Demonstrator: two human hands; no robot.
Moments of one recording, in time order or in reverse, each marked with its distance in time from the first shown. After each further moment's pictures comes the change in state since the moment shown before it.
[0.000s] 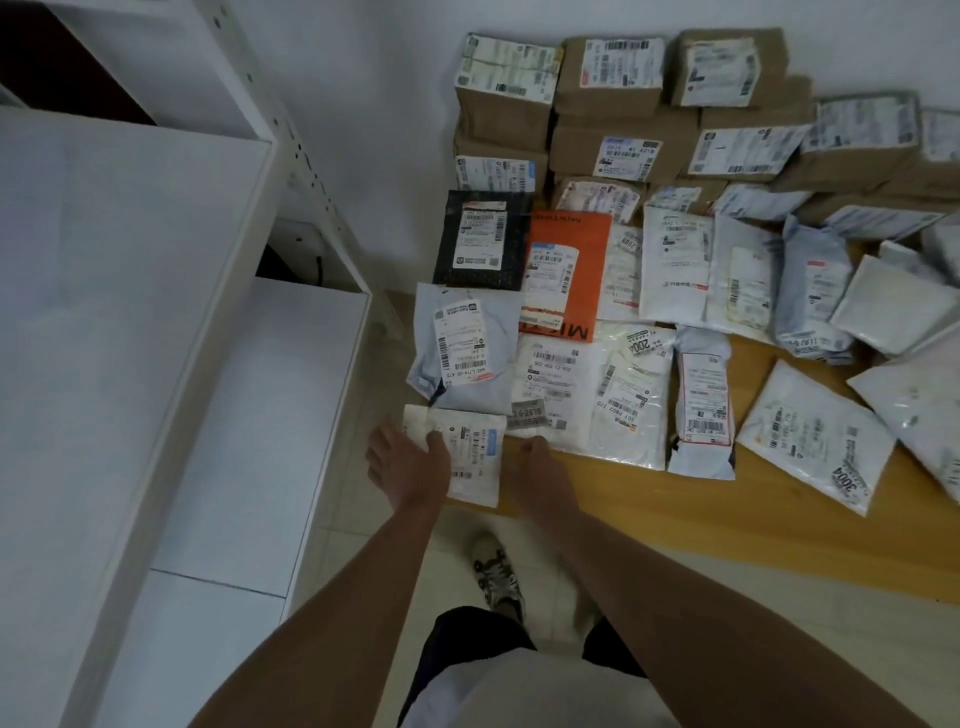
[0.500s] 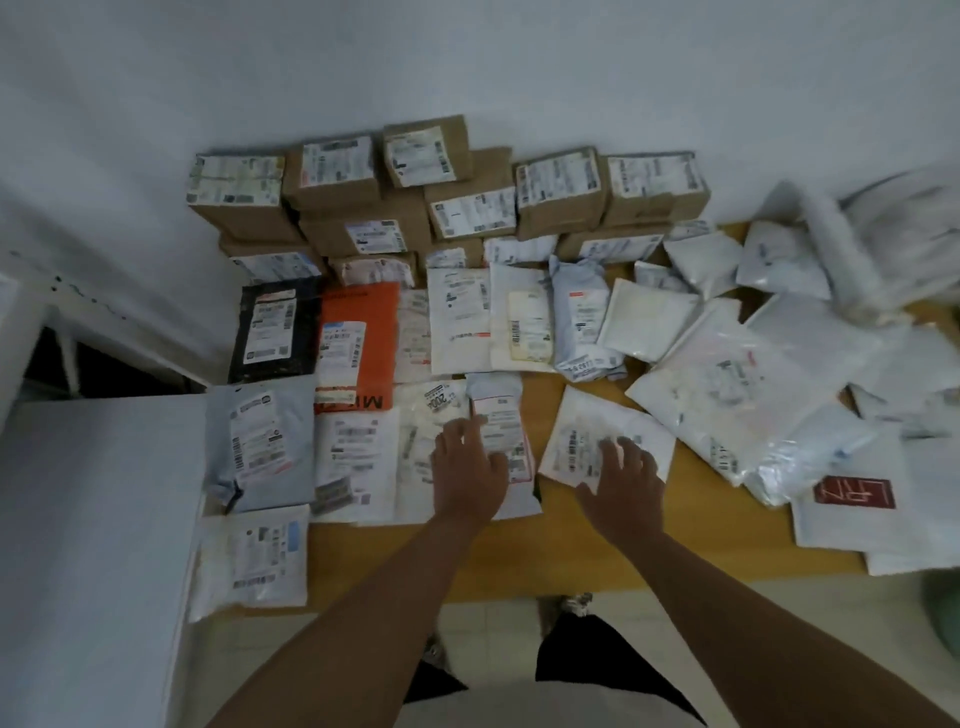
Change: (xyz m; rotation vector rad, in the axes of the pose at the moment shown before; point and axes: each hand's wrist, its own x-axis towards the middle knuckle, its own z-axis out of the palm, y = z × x) left_hand -0.162 0.205 0.163 0.176 -0.336 0.715; right_hand 0.016 0.227 -0.259 -0.381 0.406 0.030
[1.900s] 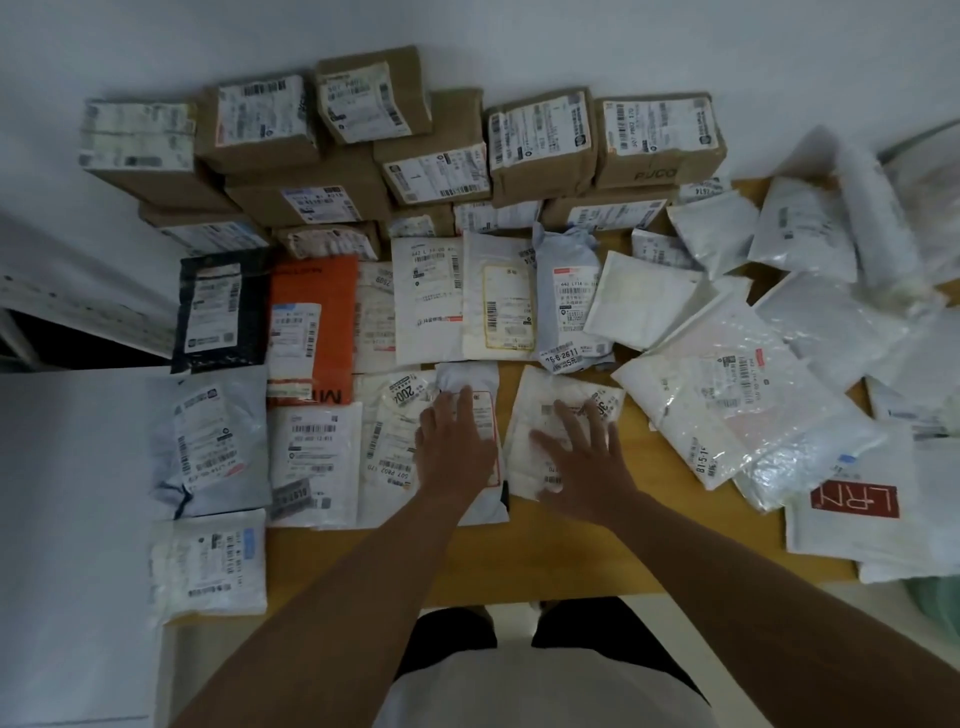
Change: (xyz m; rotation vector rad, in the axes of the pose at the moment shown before) left_hand 0.051 0.022 0.031 0.336 -0.215 -0.102; right_hand 0.067 0.022 0.008 -0.306 -0.225 -0.454
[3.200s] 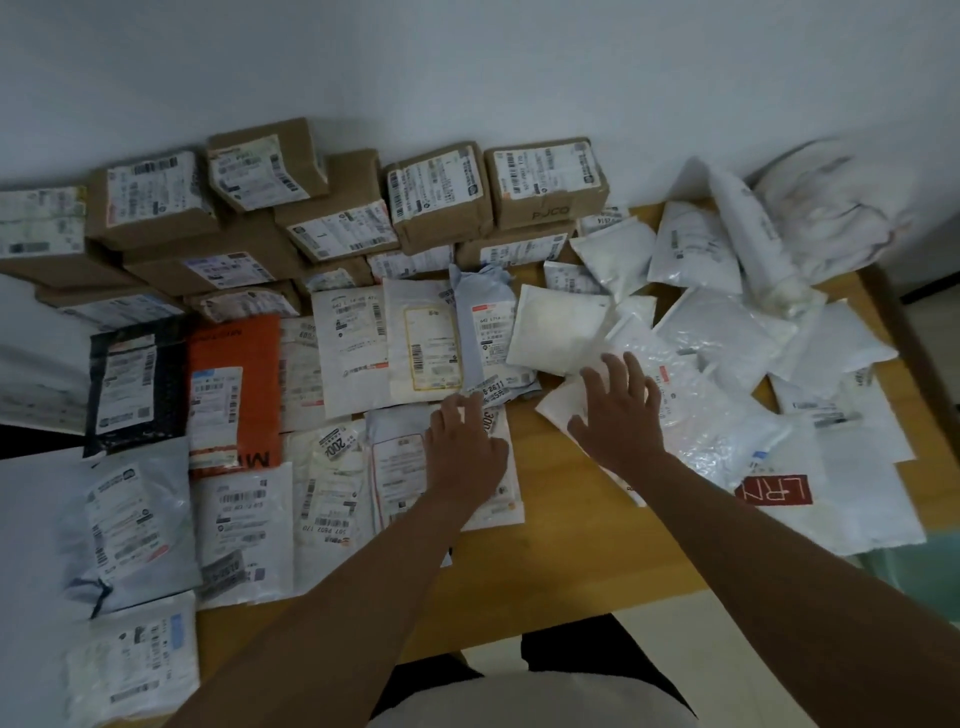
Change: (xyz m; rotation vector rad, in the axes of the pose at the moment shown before) left_hand 0.013 0.091 -0.004 -0.162 0.087 0.265; right_hand -0.007 0.093 -0.083 -0.049 0.479 0.374
